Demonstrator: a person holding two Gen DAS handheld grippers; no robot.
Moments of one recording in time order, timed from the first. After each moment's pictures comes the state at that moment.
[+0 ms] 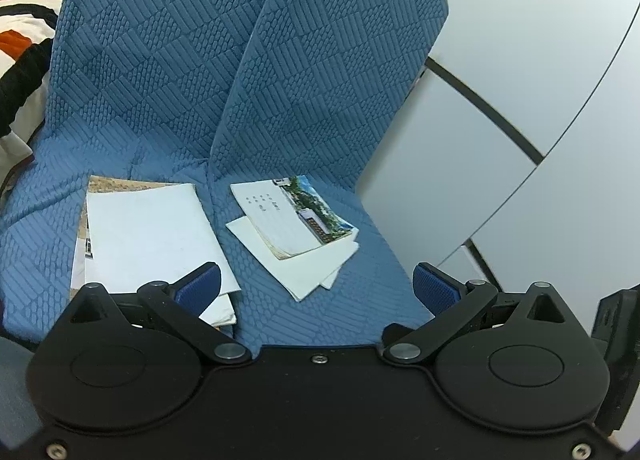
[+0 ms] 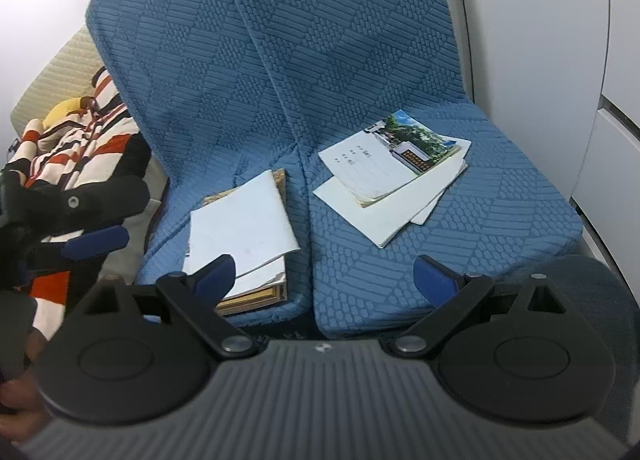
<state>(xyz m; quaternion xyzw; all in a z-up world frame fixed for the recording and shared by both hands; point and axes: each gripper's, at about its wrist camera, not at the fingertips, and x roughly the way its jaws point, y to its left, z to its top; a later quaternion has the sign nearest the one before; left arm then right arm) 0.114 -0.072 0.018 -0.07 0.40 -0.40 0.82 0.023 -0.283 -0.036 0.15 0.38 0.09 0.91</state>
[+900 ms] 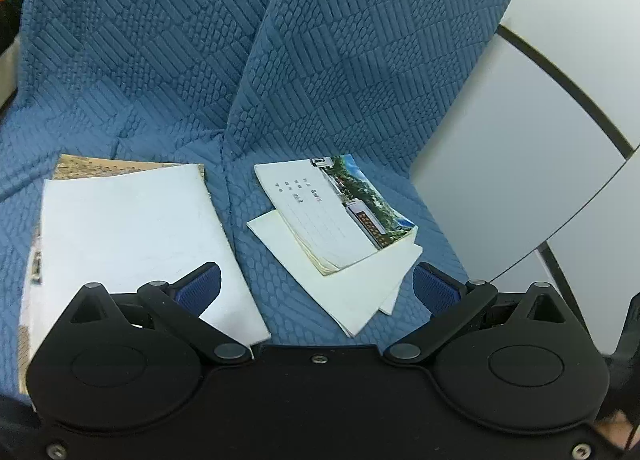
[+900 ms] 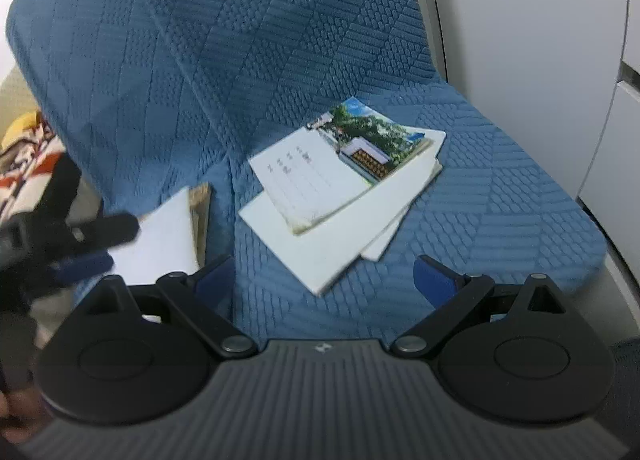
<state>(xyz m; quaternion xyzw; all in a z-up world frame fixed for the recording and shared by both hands) 0.209 -0.154 -0.093 -0.05 0.44 -0.37 0.81 0.126 -0.318 -0.117 0.17 0.40 0.05 0.90</state>
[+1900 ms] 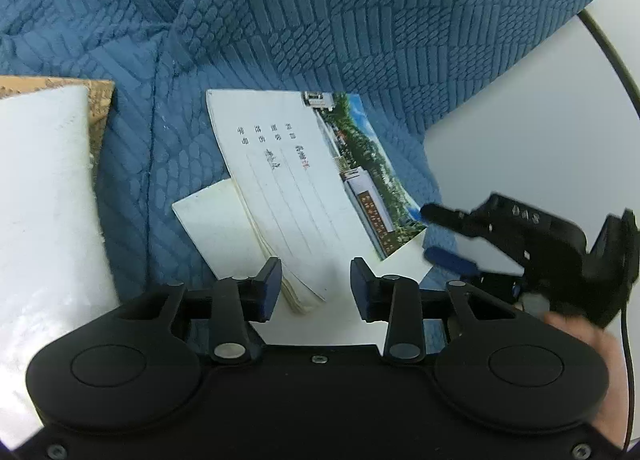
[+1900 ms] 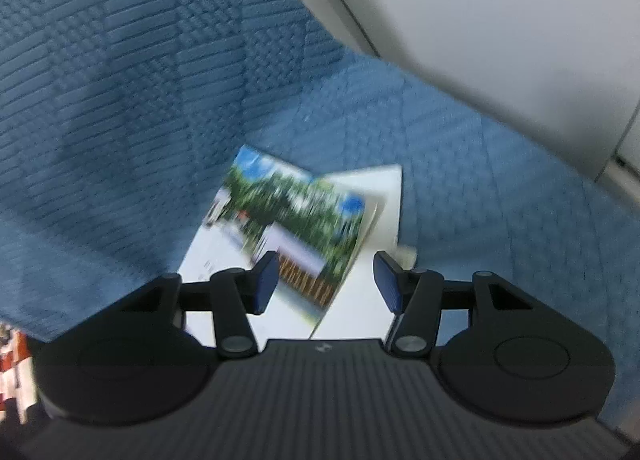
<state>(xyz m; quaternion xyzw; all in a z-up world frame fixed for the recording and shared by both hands) 0.301 -0.255 -0.199 -0.11 0.57 -0.39 0.71 0.297 -0.397 -0.188 0.35 0.45 -0.06 0.82</state>
